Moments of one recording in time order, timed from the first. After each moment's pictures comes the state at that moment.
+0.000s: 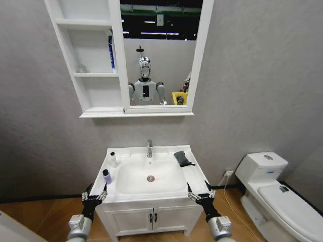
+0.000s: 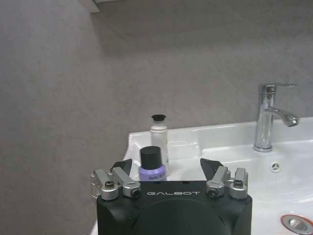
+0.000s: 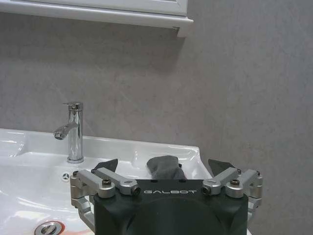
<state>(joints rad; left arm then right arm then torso) 1.43 -1.41 -0.66 -1.94 -0.12 0.05 0.02 -1.52 1.30 0.50 1.99 0.13 0.11 0.06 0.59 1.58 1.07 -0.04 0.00</state>
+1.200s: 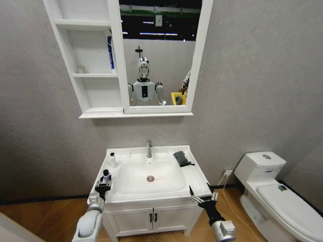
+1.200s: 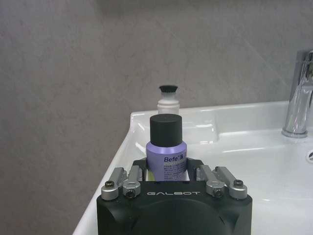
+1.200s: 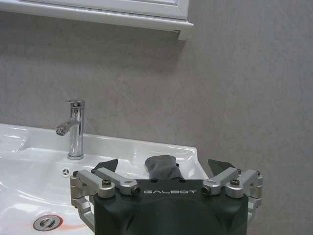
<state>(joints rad) 1.13 -1.36 -0.61 -1.62 -0.14 0.08 -0.01 -1.53 1.28 0.52 1.96 0.13 0.16 0.05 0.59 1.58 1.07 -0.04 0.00</state>
